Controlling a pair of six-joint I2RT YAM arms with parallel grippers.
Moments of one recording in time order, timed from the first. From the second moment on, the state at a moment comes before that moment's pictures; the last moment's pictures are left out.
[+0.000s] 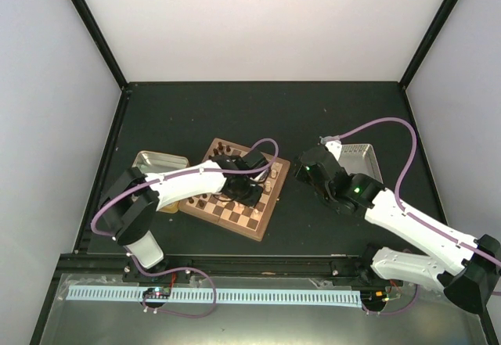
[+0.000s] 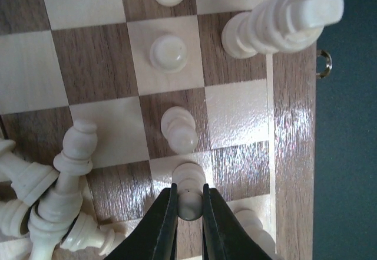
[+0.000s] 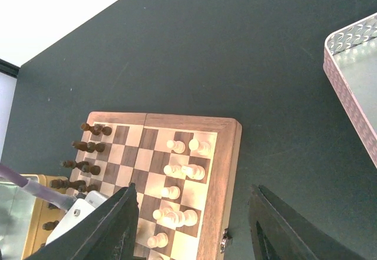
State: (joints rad) left arm -0.89 1.66 1.09 -0.73 0.04 -0.46; right arm 0.85 1.05 0.88 -0.56 0.43 1.01
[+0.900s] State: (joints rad) left arm -0.90 1.55 1.07 -0.78 -0.03 -0.47; right arm 0.85 1.05 0.88 -0.54 0.42 1.01
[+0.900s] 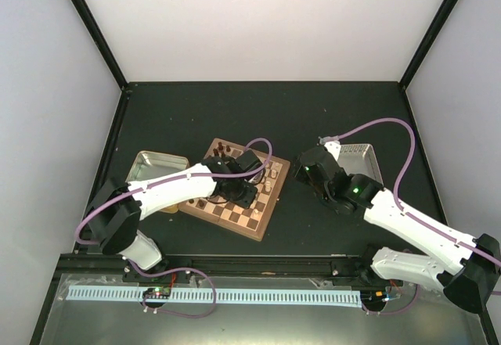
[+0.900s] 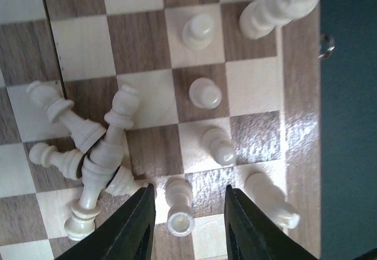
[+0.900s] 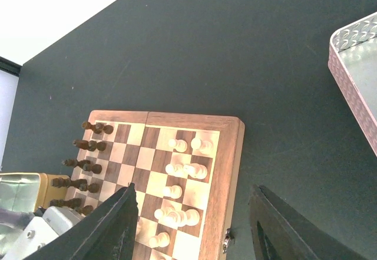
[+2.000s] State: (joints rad) left arm -0.91 1.57 1.00 -0.78 -0.02 -0.47; right arm 0.85 1.06 0.87 -0.54 0.42 1.03
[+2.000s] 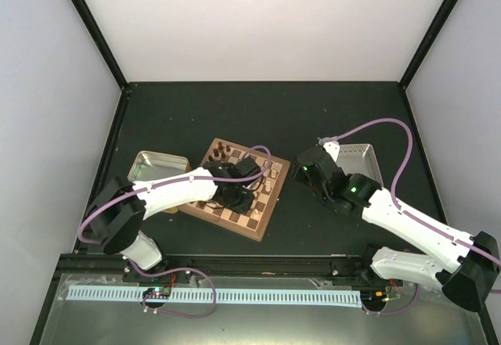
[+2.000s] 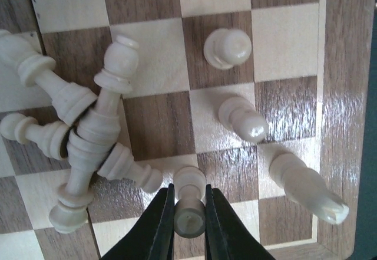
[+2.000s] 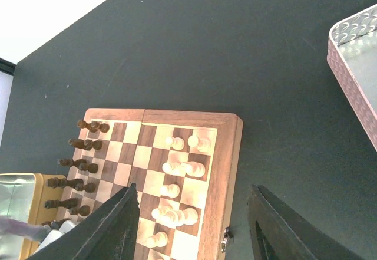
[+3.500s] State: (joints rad) left arm -1.10 1.57 0.99 -0.74 -0.01 -0.58; right arm 0.85 1.08 0.87 -0.54 0.44 1.03
